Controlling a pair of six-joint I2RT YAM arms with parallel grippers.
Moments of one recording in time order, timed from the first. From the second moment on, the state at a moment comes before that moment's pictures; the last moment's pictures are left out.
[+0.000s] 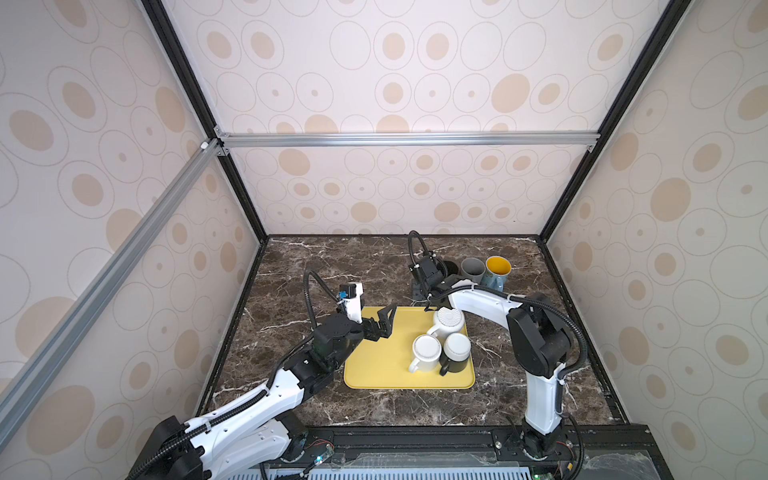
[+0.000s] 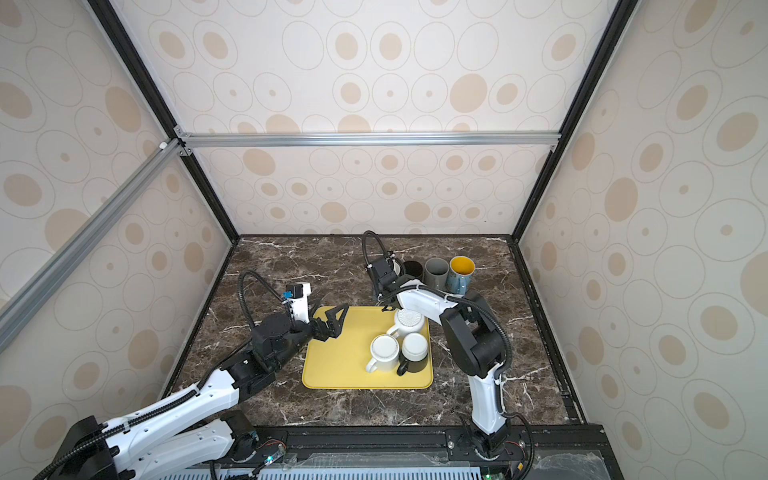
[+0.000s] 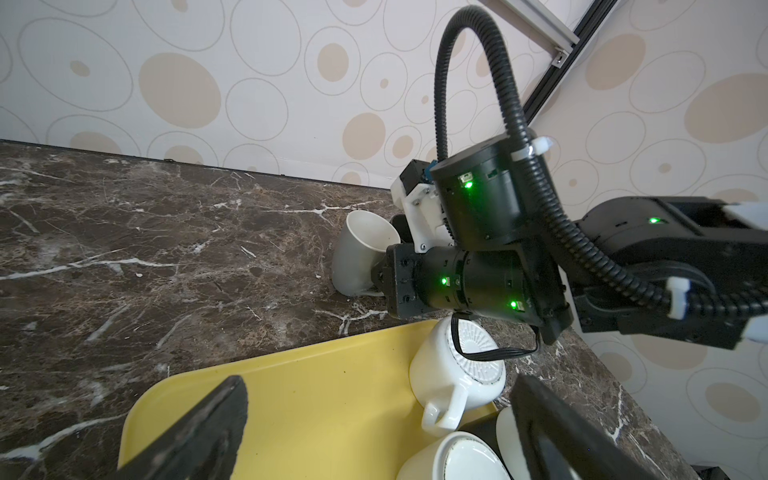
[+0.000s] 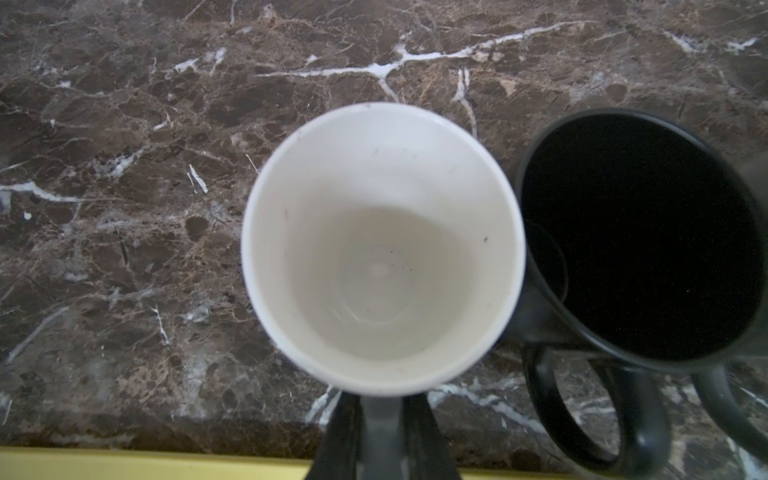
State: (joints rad) left arm -0.74 0.96 0.51 0.26 -0.20 -0.46; right arm 0.64 1.98 1.42 -0.34 0.38 0.49
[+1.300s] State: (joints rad) left arm -0.74 0.99 0.50 0.28 -0.20 -0.46; right arm 0.64 1.81 1.36 -0.36 0.38 0.53
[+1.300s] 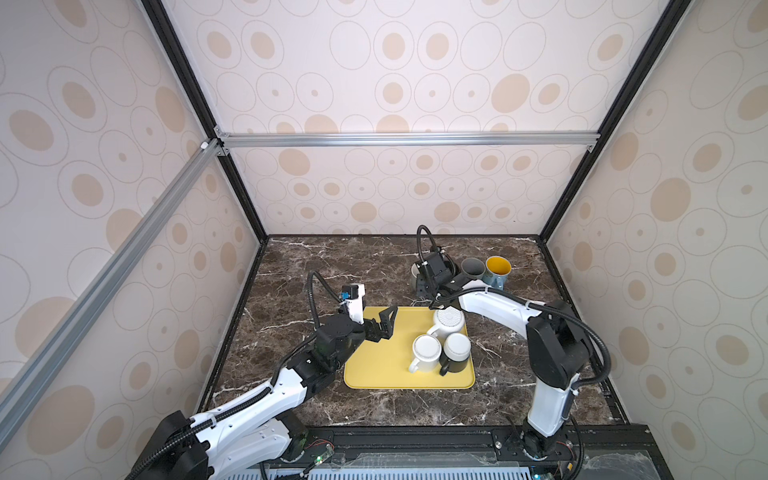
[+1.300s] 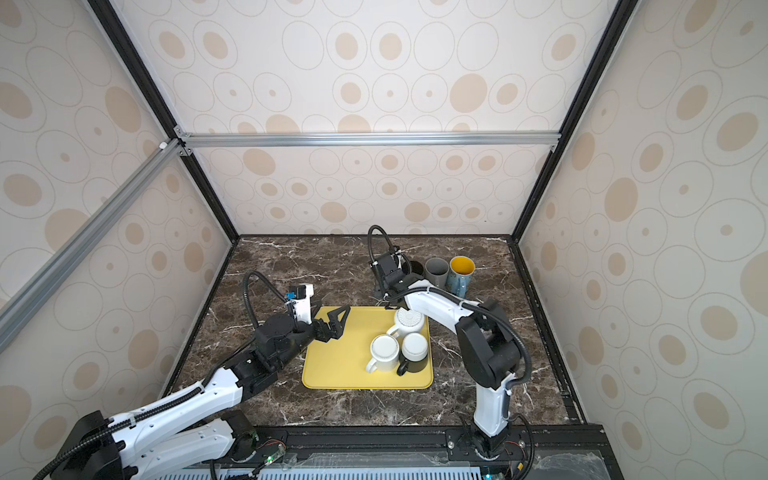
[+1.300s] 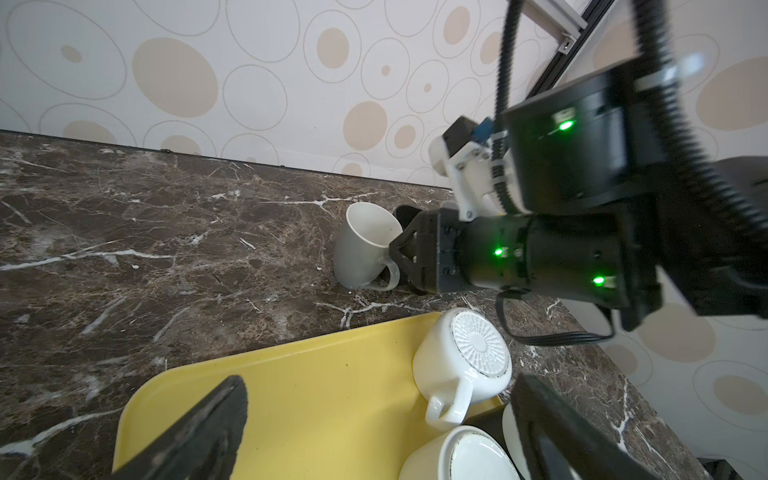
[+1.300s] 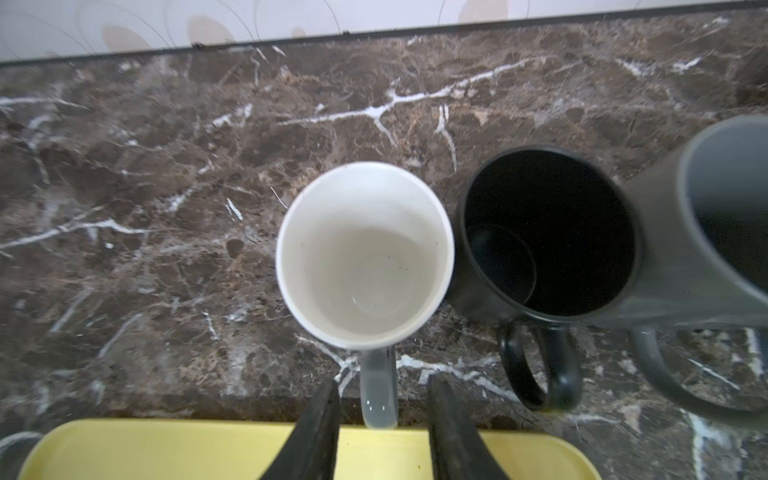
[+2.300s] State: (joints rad) left arm -0.74 1.07 0.59 -0.04 -0.17 -0.31; right arm 0.70 1.04 0.72 -0.23 0.07 0.30
